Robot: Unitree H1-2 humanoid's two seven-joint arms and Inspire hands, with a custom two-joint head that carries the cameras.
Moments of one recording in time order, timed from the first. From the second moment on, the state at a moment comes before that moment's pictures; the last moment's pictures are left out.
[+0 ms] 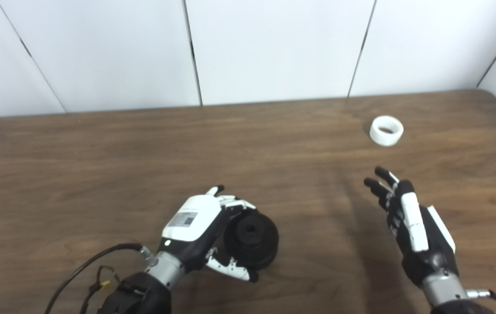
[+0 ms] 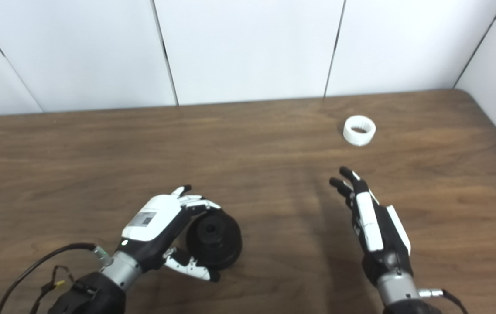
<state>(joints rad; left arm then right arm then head) -0.01 0.27 -0.48 -0.43 0.82 0.17 -0.37 0.34 -0.14 0.01 -0.69 0.14 0.47 -0.15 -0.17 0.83</state>
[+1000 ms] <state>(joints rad) 0.01 0.25 -0.46 -0.32 0.86 0.05 -0.28 0.27 -0.16 -0.02 -0.73 0.13 0.47 -0.16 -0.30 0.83</state>
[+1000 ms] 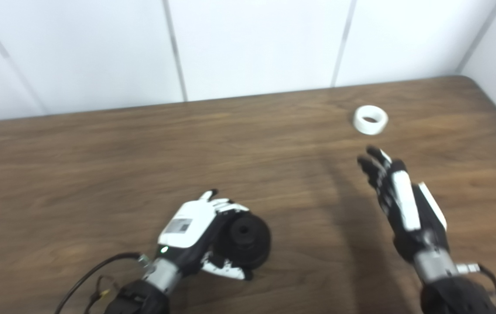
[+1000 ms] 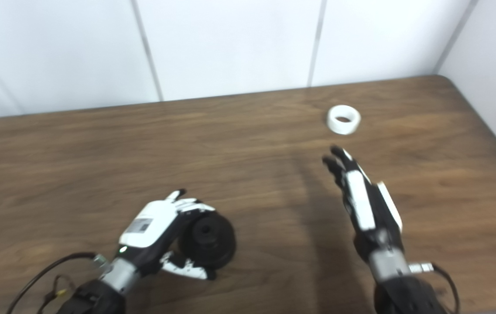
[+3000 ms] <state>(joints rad) 0.05 0.28 -0.42 -0.29 0.83 -0.04 -0.21 -0.48 -0.53 0.12 0.19 -0.79 0.47 0.43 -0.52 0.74</state>
